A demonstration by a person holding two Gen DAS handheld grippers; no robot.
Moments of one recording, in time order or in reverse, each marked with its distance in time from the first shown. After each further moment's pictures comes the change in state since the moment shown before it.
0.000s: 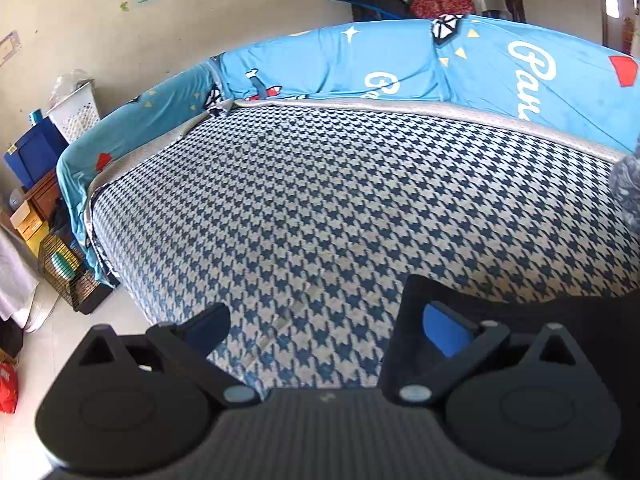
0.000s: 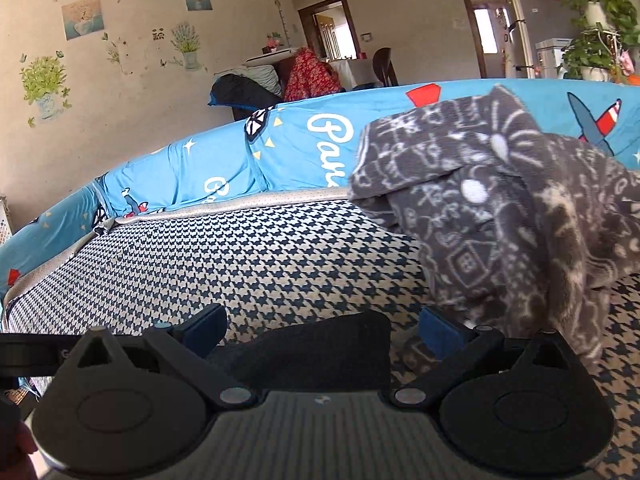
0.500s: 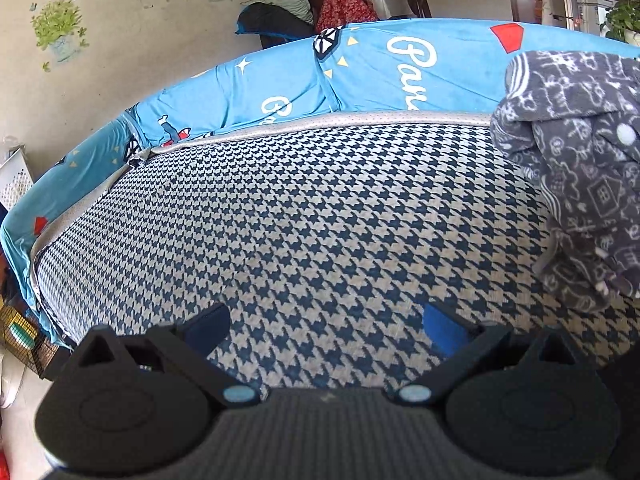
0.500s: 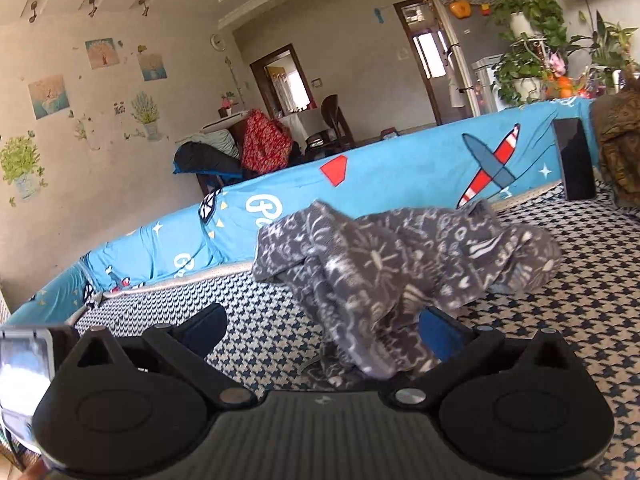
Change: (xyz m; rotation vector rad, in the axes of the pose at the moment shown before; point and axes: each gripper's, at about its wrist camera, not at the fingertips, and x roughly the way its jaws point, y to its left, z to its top) left arm -0.029 -0.063 -0.023 0.197 -0.093 -0.147; right arm -0.124 -0.077 0.030 0.154 -0.168 -0.073
